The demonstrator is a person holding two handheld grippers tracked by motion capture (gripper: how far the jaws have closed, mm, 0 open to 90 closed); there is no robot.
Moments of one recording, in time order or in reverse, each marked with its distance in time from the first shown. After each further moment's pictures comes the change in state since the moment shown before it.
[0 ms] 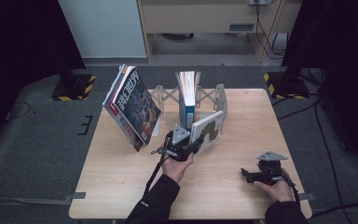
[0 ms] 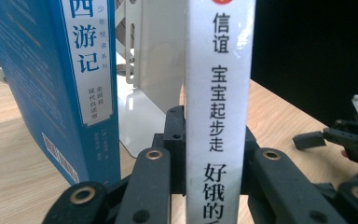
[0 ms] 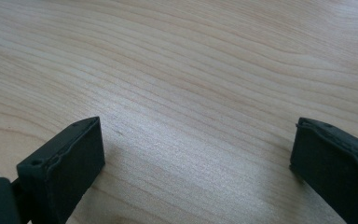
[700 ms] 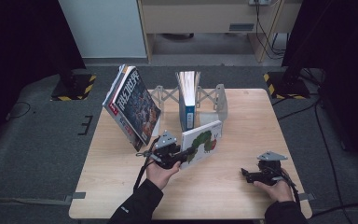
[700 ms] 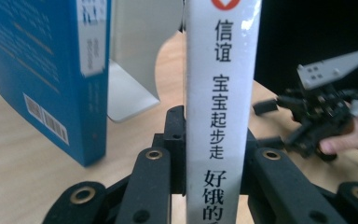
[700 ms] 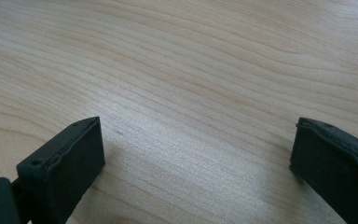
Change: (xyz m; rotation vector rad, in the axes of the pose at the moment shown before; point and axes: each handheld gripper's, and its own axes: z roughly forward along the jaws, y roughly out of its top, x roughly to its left) left arm 0.016 -0.005 -0.039 0.077 -0.141 -0.023; right arm 0.000 0.000 0.000 0.000 0.000 -0.001
